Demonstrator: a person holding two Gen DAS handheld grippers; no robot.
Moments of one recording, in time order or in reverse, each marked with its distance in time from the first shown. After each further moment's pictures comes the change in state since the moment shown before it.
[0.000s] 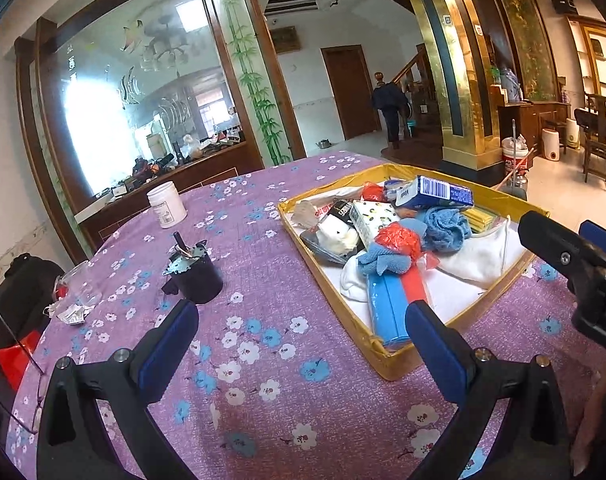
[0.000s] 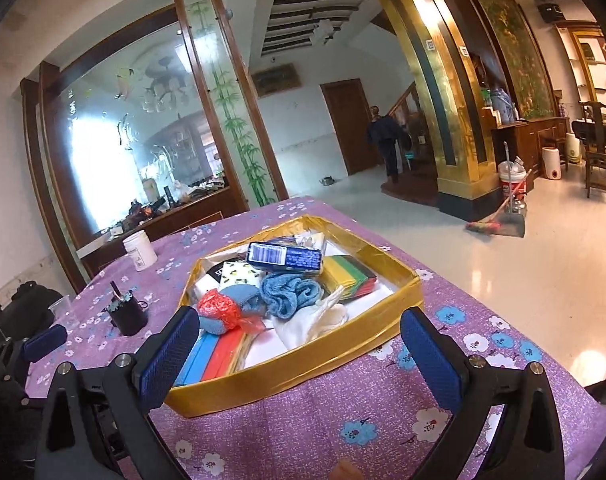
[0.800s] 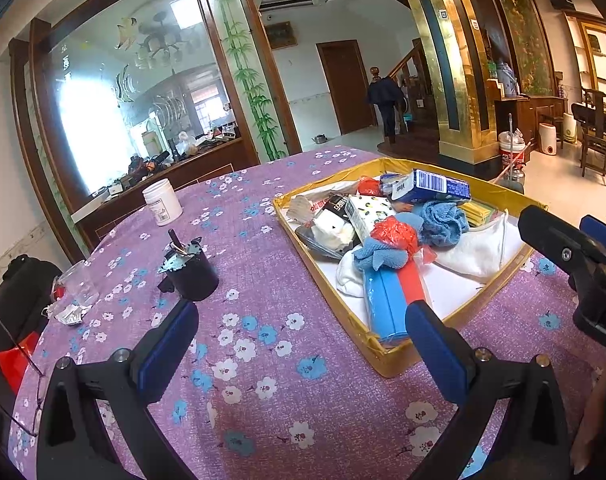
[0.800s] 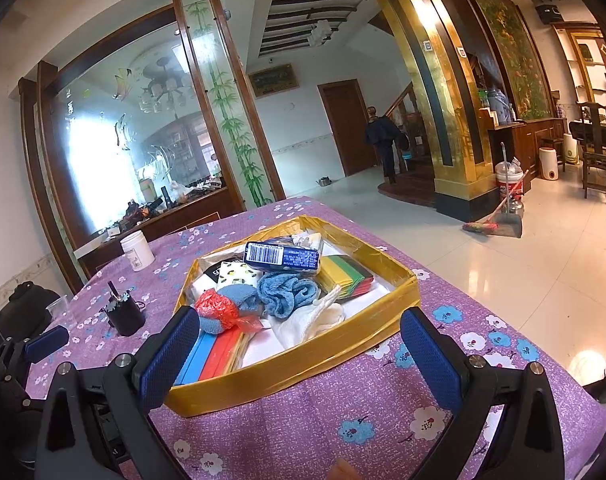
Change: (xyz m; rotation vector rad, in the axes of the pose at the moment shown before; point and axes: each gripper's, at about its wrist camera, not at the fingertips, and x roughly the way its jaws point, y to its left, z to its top) left arm 0.003 -0.003 -0.001 0.010 0.012 -0.011; right arm -0.004 -0.001 0.000 0.002 -0.007 -0.007
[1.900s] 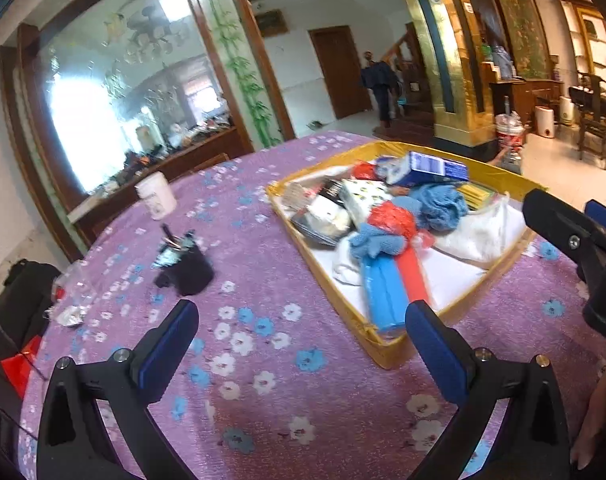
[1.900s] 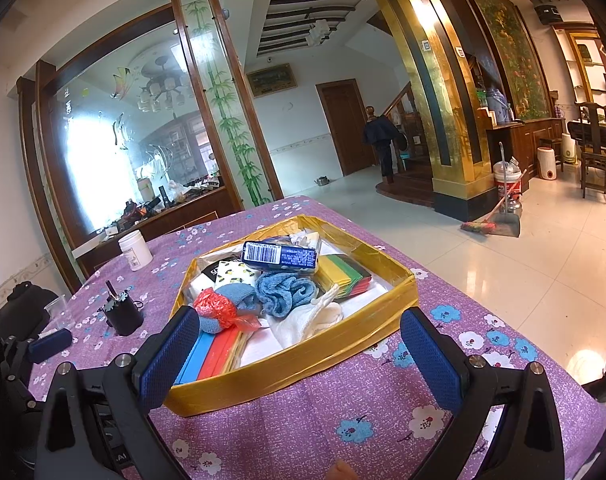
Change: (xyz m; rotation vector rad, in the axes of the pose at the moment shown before) left arm 0.006 -0.002 0.000 0.039 0.047 0.013; right arm 0.000 0.000 0.000 0.000 0.000 -0.001
